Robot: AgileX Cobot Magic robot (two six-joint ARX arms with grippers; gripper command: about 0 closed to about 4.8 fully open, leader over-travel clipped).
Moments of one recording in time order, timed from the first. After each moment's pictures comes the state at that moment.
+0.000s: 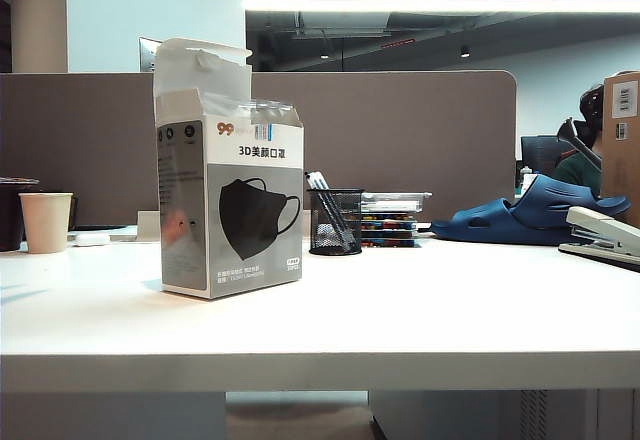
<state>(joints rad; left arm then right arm) 0.07 1.00 0.81 0.31 0.58 -0.03 -0.04 1.01 1.39 -0.56 -0.23 -0.16</state>
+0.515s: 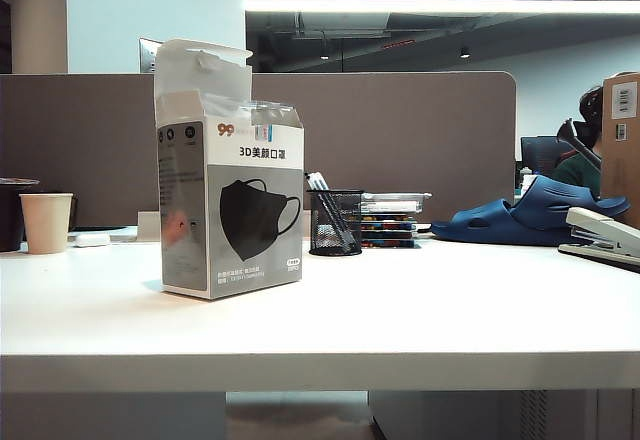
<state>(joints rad) 0.03 0.53 0.81 -0.19 0.30 0.14 -0.04 0.61 0.93 -0.49 -0.16 -0.08</state>
